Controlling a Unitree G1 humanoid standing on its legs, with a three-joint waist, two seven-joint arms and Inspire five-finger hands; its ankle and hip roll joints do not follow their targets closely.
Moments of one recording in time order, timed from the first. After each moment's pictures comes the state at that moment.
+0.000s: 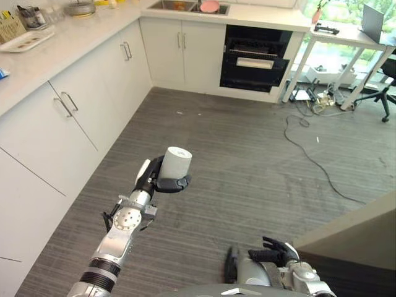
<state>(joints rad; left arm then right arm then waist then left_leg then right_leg) -0.03 0.43 -0.19 0.20 -0.20 -0.05 0.04 0.02 -0.26 0.19 0.94 0.28 0.00 0.00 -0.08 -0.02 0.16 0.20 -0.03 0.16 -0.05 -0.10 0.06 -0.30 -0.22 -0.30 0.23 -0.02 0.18</state>
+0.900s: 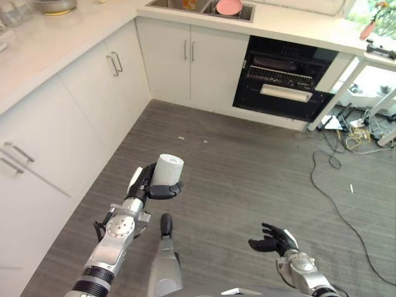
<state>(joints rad) 0.04 0.46 -0.16 0.21 -0.19 -0.04 0.06 0.03 -0.25 0.23 0.89 0.24 -0.02 -0.07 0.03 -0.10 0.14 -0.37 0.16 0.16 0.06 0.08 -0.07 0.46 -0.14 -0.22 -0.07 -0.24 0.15</state>
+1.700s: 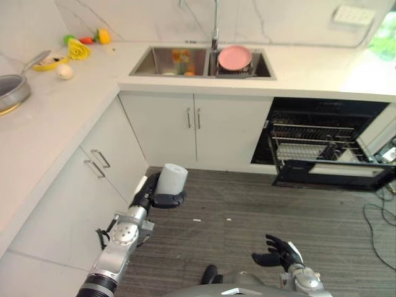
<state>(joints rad) 0.07 0.44 -0.17 0.20 -0.15 -0.02 0.06 0.13 -0.28 0.18 0.76 0.19 -0.02 -0.05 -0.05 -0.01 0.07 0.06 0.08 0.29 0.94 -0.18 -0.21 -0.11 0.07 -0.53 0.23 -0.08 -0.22</state>
